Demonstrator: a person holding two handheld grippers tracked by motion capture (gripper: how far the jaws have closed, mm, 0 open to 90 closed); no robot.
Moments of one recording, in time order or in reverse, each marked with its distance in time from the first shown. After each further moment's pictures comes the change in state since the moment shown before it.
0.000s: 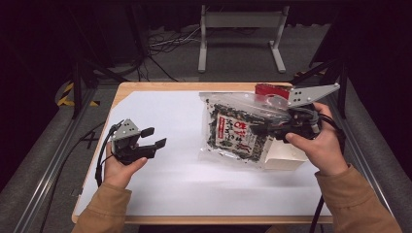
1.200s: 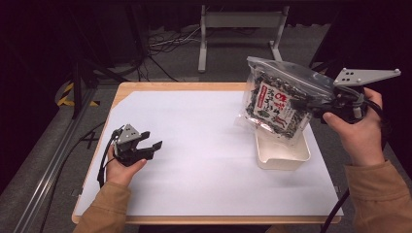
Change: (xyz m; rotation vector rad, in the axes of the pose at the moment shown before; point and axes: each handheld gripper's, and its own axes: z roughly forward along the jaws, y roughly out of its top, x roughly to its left) left arm 0.022 -0.033 0.021 0.035 0.080 -0.012; right arm -0.035 -0.005 -0.073 -0.043 -0.330 0.057
